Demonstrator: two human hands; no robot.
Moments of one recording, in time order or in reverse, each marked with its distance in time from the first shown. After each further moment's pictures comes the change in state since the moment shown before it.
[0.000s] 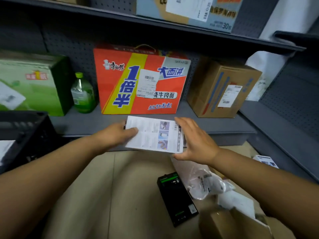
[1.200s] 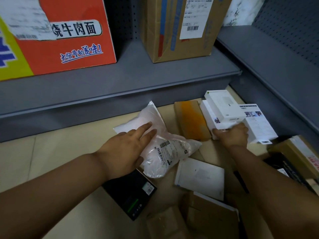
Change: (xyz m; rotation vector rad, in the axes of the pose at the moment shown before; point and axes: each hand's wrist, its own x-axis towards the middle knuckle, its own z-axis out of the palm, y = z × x) left_hand 0.115 0.004 0.299 1.095 -0.333 0.562; right_hand -0.165 0.380 0.143 0.227 0.255 1.332
